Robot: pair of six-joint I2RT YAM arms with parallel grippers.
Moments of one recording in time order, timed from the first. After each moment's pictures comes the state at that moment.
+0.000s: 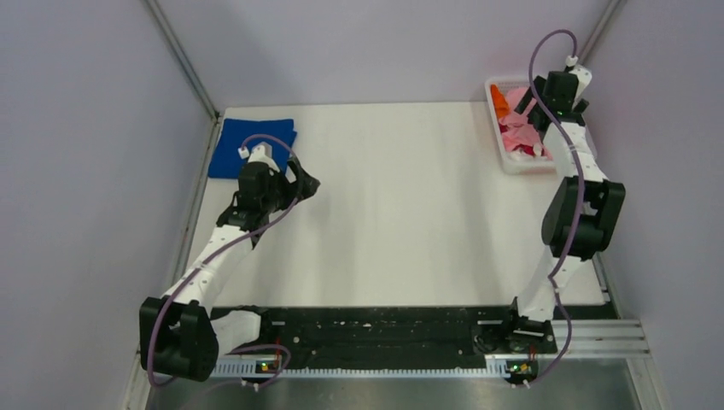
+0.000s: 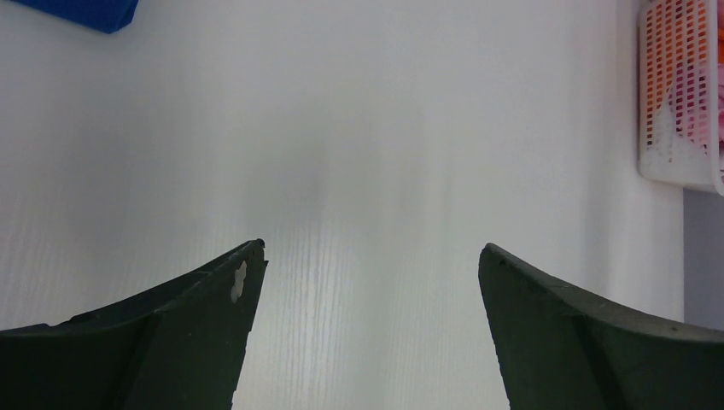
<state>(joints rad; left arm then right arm) -0.17 1.14 0.76 -0.13 0.12 -0.61 -0.14 1.85 1.62 -0.27 0.28 0.33</state>
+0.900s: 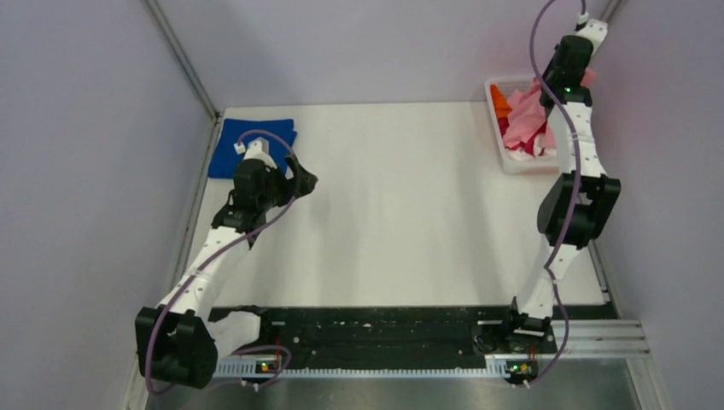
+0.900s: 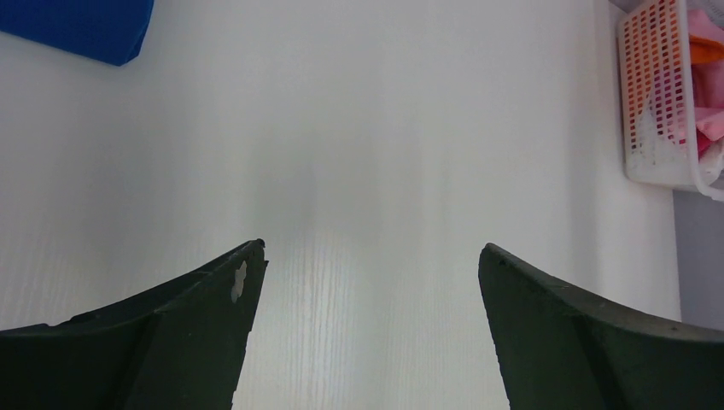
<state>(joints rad) -0.17 1.10 0.80 -0.17 0.10 -0.58 -0.15 2.03 2.03 -0.23 0.34 0.16</state>
